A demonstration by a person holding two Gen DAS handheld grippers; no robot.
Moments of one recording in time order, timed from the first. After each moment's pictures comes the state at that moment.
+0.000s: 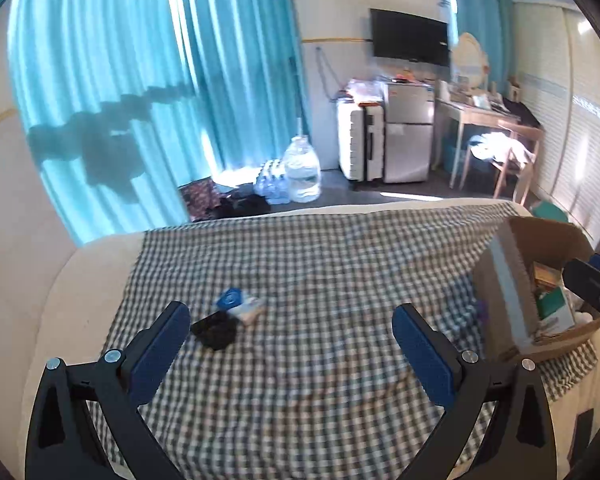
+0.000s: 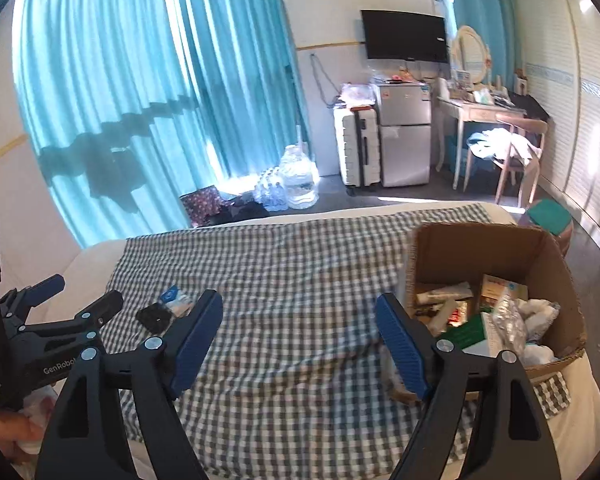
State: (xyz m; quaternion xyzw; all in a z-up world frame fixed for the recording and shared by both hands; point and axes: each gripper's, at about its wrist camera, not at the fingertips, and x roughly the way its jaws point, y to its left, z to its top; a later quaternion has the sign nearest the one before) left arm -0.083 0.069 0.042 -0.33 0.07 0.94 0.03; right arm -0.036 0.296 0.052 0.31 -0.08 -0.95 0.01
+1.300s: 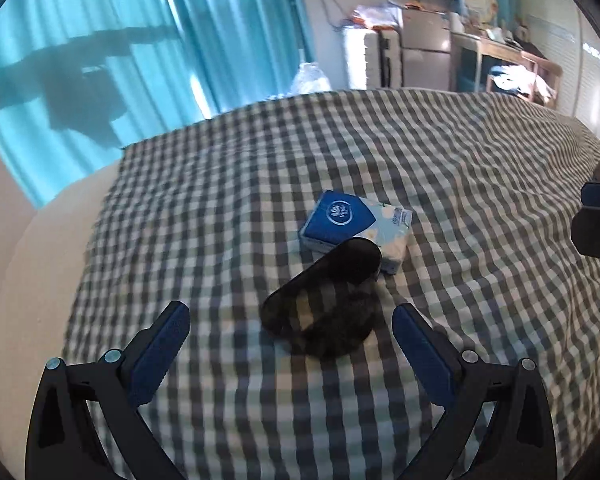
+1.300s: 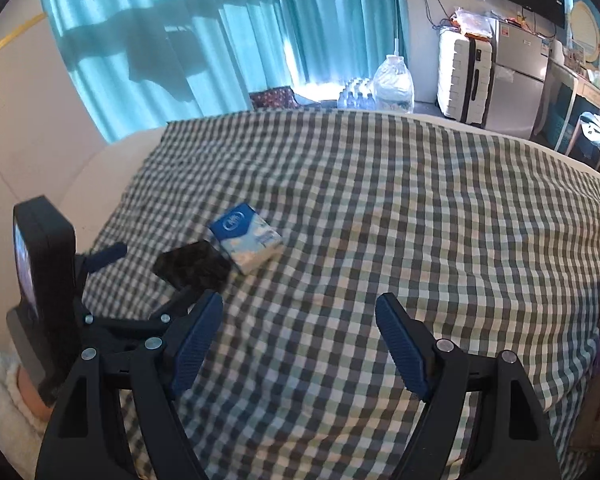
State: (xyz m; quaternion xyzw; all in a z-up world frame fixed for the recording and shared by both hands) left arm -0.241 -0.074 -0.176 -0.41 0.13 0.90 0.07; right arm -0.217 0.108 -0.134 0.44 -0.03 -0.88 0.14
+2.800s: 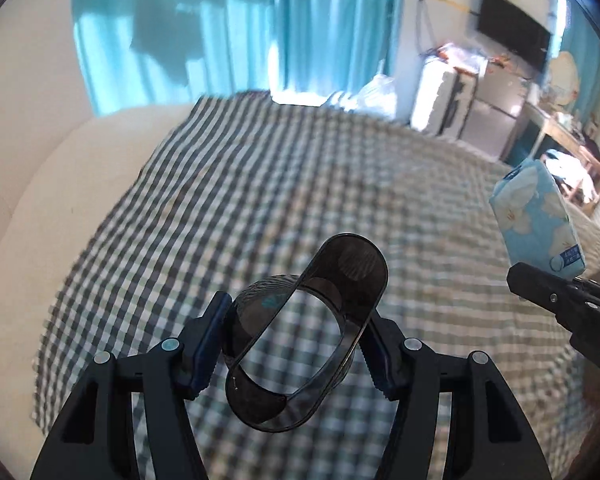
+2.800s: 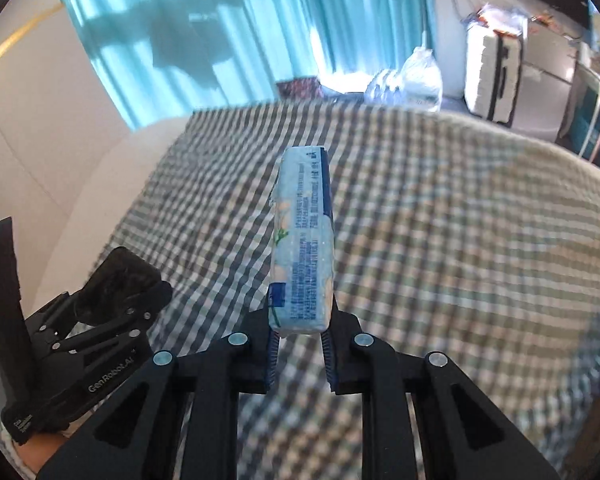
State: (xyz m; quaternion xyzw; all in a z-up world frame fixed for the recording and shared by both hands) left arm -0.179 -0.049 -0.118 -0.42 -0.03 0.90 -0.05; right arm -0.210 0.121 -0.116 0.45 -0.03 -0.87 0.19
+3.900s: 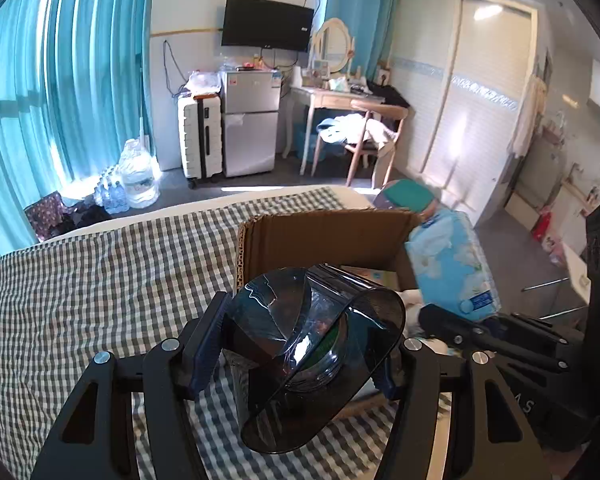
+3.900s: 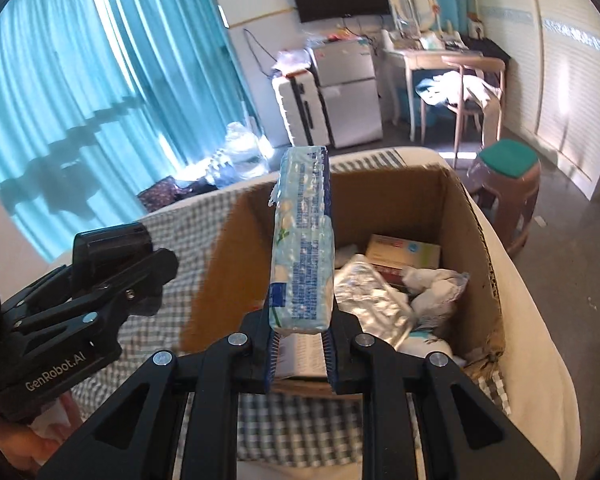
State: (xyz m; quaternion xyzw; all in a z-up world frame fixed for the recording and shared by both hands) left arm -0.099 0.382 0.009 -0.35 0.06 0.89 0.28; right arm -0.039 0.532 -0.012 0.37 -0.15 -0.92 -0.04
